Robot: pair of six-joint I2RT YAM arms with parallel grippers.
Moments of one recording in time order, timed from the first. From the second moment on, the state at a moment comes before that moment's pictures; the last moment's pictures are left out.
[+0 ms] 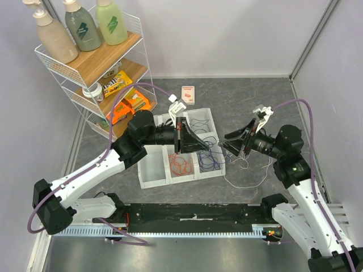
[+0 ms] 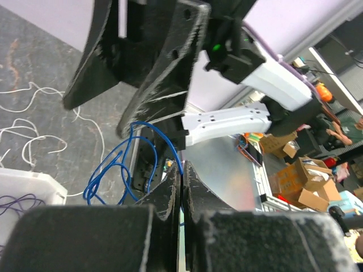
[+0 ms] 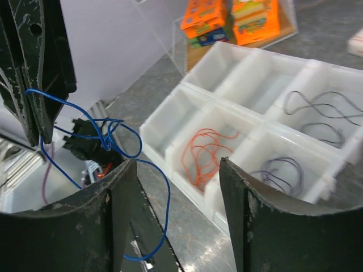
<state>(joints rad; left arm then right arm) -0.82 1.16 1.00 0.16 0.73 -0.63 0.24 0.69 0.72 -0.17 -0.78 0.40</state>
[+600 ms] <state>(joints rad) -0.81 1.10 0.94 0.26 0.85 -0.73 0.57 0.73 0.58 0.29 -0.77 0.50</state>
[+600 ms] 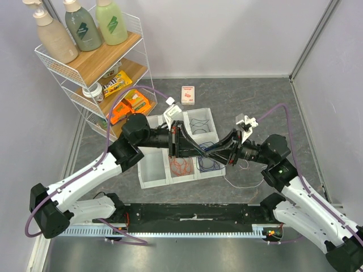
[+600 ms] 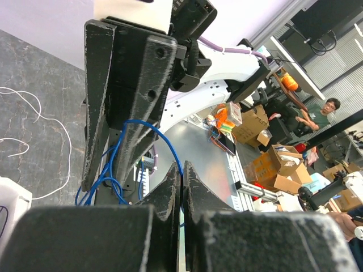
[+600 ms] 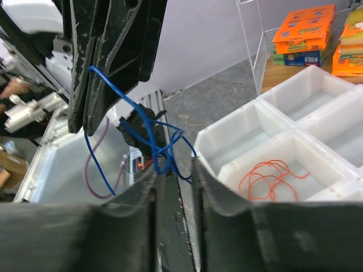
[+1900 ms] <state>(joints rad) -0.76 1.27 1.11 -0.38 -0.27 -0.37 0.65 1.17 0.74 0.02 -0.15 0.50</state>
